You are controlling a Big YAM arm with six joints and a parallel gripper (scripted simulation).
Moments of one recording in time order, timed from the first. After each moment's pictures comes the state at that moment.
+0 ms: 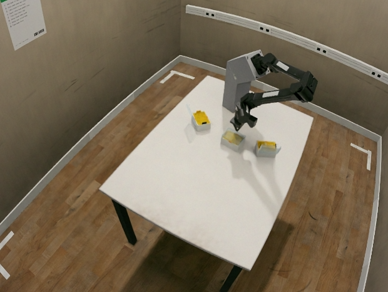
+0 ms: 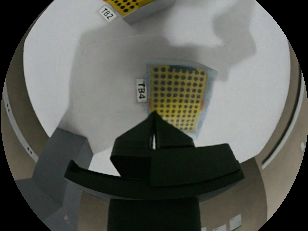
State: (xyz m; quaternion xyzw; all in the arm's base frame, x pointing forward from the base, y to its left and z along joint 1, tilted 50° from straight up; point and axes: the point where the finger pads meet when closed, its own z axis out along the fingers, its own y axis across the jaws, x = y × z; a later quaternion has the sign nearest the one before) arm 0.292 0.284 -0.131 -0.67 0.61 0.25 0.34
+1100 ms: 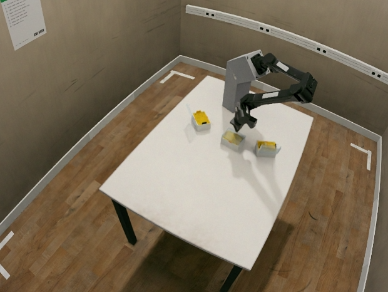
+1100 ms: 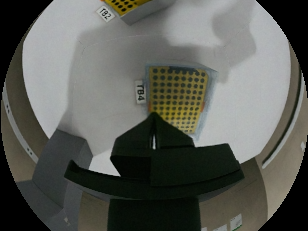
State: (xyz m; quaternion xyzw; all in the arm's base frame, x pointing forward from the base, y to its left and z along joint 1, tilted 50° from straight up) arm 0.293 0.289 -0.134 -0.67 0.61 0.25 0.34
